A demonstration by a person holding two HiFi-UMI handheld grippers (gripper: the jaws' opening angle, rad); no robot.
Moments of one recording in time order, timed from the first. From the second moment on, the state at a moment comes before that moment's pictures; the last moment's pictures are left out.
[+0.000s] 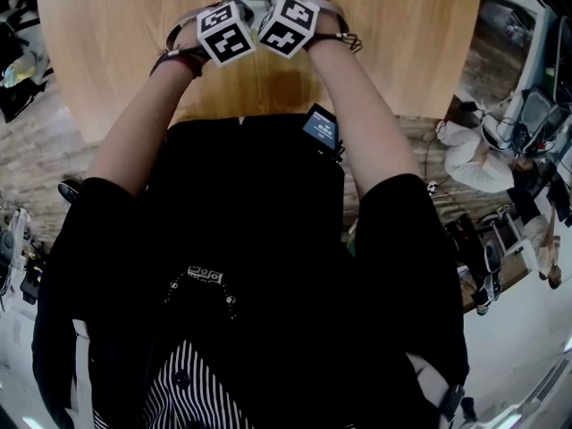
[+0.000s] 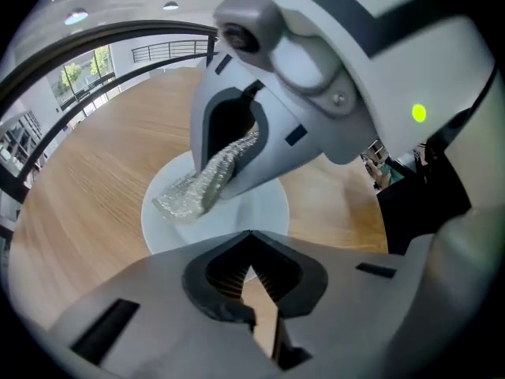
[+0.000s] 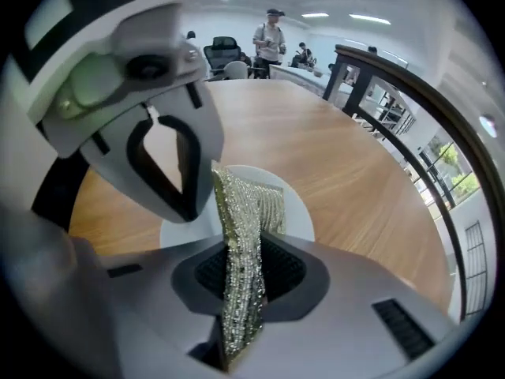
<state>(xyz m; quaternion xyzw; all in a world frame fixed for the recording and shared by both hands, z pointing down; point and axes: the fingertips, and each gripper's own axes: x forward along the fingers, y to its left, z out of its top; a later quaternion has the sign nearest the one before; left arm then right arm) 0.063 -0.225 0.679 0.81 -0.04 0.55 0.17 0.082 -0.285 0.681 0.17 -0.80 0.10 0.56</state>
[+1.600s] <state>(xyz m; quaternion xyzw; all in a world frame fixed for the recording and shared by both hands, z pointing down) 0.058 -0.226 0.674 0.81 -0.05 0.57 0.15 0.082 -0.206 0.668 0.16 -0.80 0.30 0.49</state>
